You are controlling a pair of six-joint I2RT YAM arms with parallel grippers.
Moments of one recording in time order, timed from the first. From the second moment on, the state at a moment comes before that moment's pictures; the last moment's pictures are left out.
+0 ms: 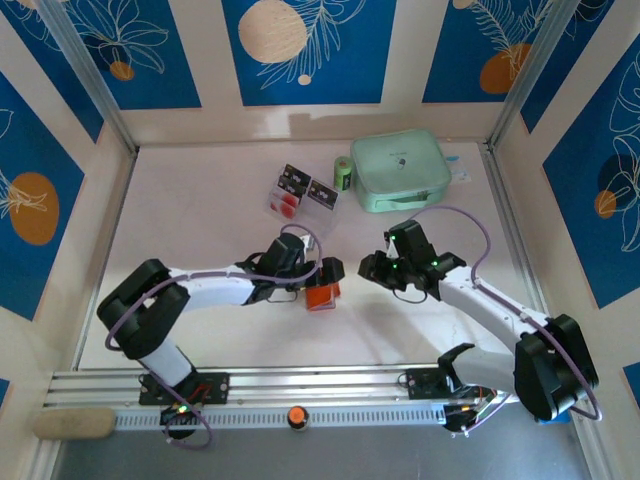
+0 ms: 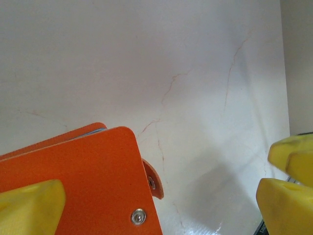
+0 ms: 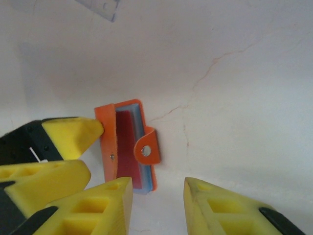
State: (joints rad) left arm -0.81 1.61 0.75 0.17 0.26 -0.91; right arm 0.50 1.16 0.66 -0.44 -0.30 0.80
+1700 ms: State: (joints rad) left arm -0.62 1.49 0.86 -0.42 0.21 -0.51; right arm 0.81 1.55 0.80 -0.40 -0.19 0.83
